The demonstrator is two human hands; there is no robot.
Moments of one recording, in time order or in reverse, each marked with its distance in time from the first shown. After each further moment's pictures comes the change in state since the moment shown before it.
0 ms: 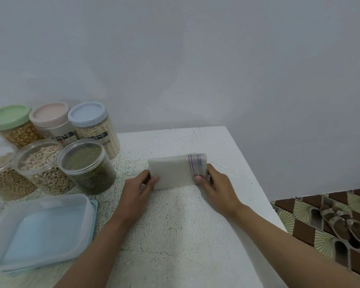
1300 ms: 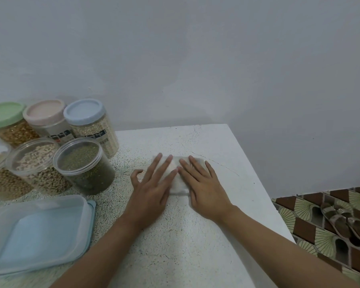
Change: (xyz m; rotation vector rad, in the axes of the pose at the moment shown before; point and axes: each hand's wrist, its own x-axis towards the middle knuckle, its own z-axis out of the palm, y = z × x) left_hand 0.000 0.001 0.023 0.836 -0.044 0.461; right_hand 0.005 0.000 0.027 -0.617 -0.126 -0.301
